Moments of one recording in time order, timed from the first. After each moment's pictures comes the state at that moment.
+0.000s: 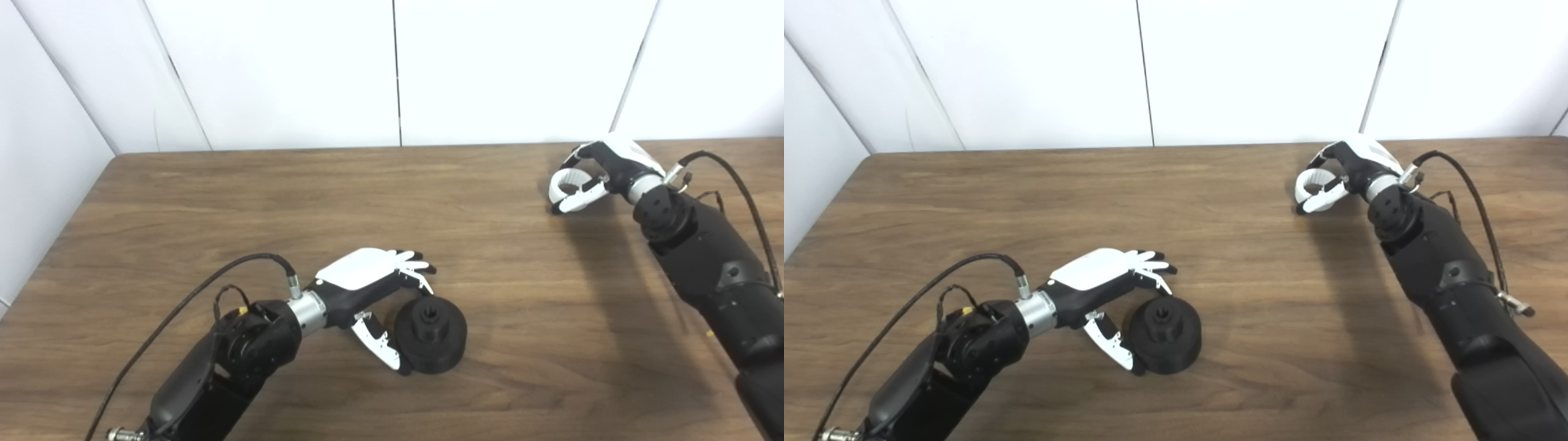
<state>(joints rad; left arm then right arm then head) -0.29 0.42 -0.43 -0.16 0.59 -0.01 -0.52 -0.79 -0.40 0.32 0.68 -0.53 0.18 0.12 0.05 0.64</state>
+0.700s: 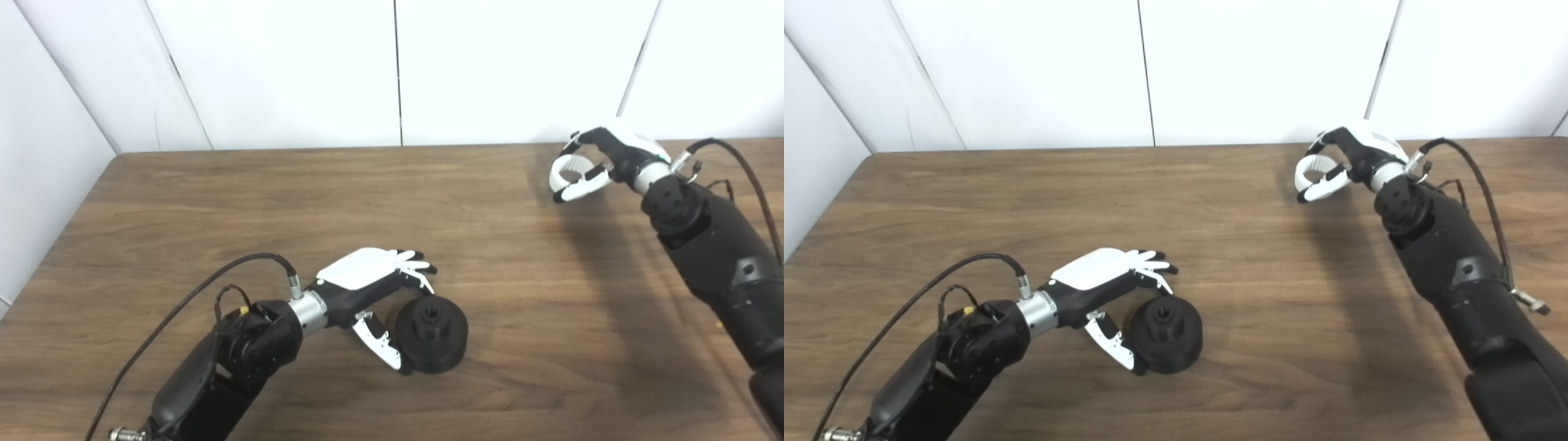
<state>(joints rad) -0.29 0.41 -0.43 -0.15 0.59 -0.01 -0.51 -0.78 -0.44 0.32 0.58 -0.53 0.15 0.15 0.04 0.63</state>
